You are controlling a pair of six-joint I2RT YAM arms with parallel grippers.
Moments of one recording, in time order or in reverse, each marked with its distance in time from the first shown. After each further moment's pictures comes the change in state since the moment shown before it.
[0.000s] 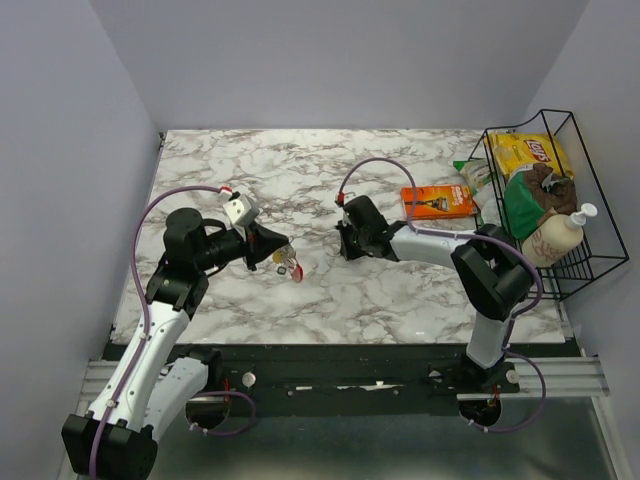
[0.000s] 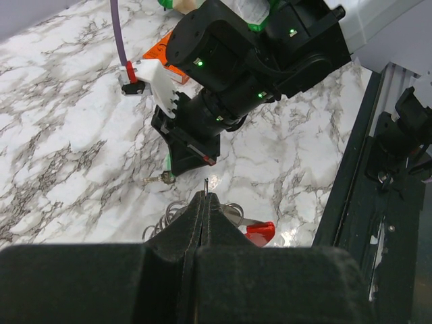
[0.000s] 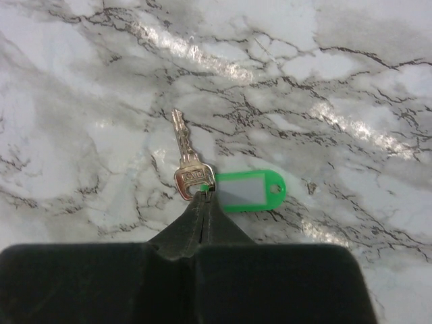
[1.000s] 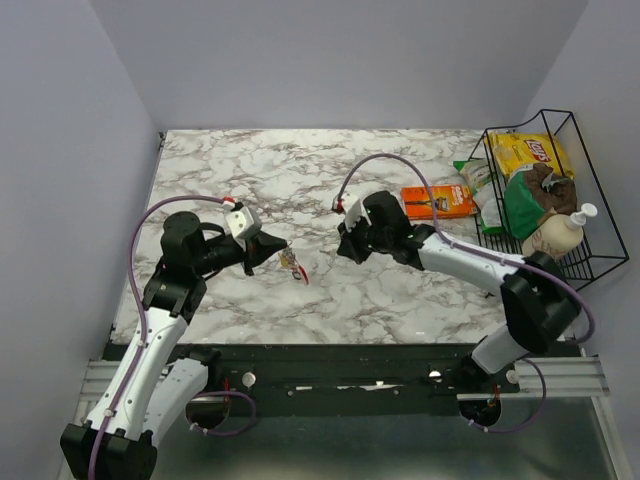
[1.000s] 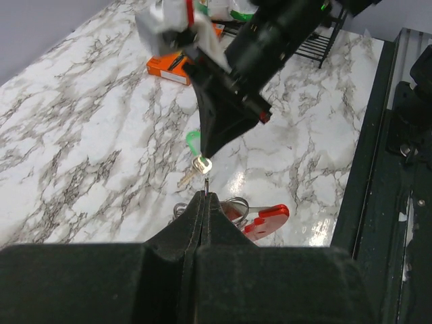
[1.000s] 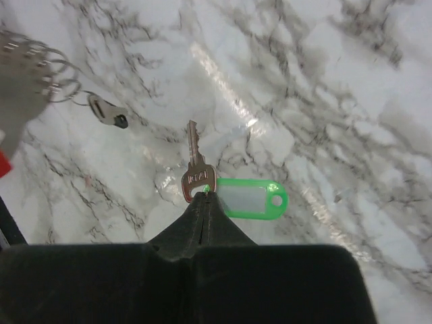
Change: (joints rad) left arm 0.000 -0.040 -0.001 -0.053 0.034 0.176; right arm -0.005 -0.337 -0.099 -0.028 -0.314 -0.395
